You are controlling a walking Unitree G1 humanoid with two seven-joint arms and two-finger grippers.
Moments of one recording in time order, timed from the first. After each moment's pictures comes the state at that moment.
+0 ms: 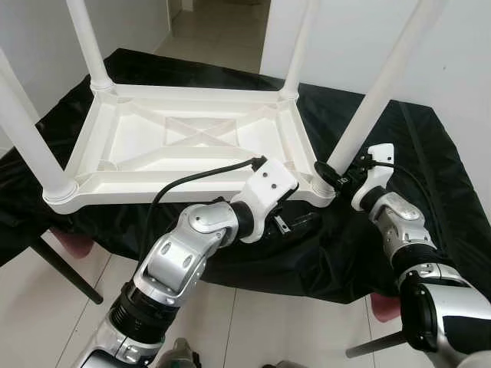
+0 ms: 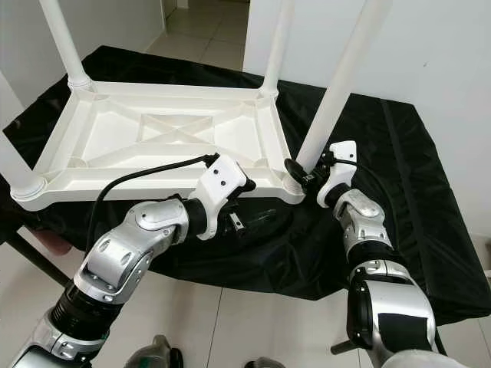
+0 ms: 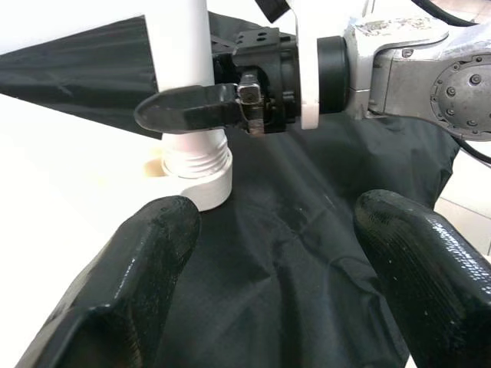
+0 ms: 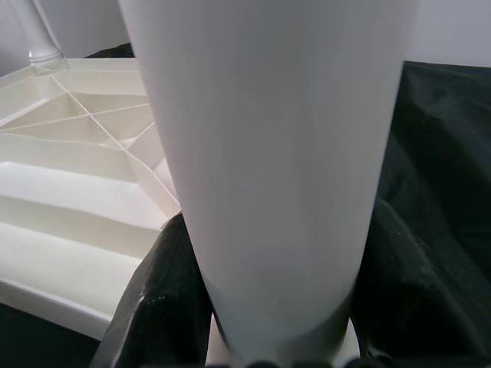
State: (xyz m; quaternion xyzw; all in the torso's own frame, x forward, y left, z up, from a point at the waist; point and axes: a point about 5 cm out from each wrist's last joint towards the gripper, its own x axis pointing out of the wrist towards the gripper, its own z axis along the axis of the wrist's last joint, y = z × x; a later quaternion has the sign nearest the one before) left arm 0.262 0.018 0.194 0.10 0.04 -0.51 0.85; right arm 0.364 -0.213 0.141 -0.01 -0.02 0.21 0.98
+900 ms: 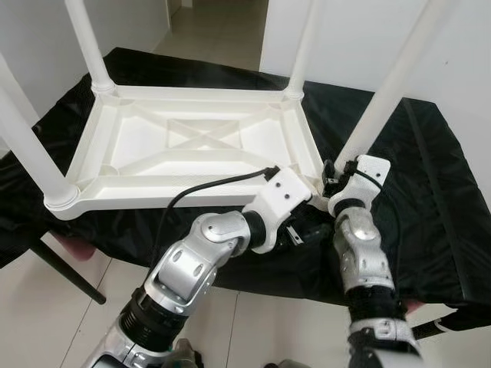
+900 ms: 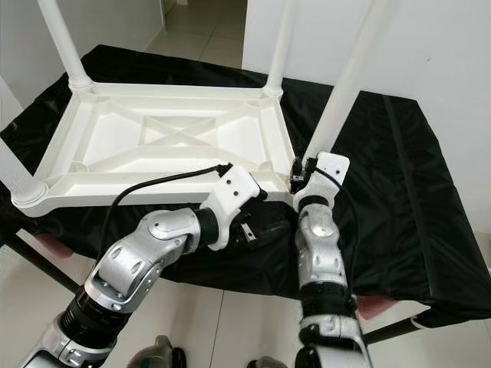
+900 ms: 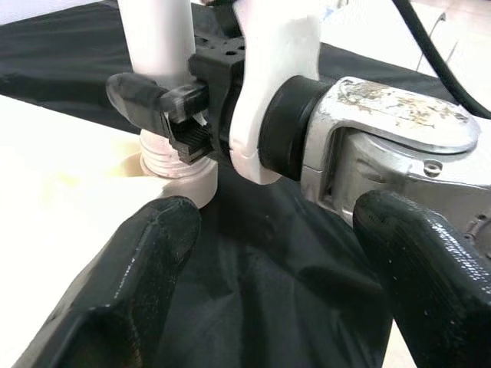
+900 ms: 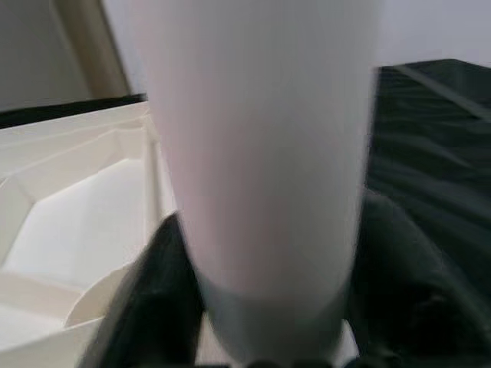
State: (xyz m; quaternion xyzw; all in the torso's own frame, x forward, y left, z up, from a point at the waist) left arm 0.251 0.002 0.188 0.09 0.04 -0.54 0.83; right arm 0.324 -0.171 0.145 0.04 -0.06 -0.13 0.99
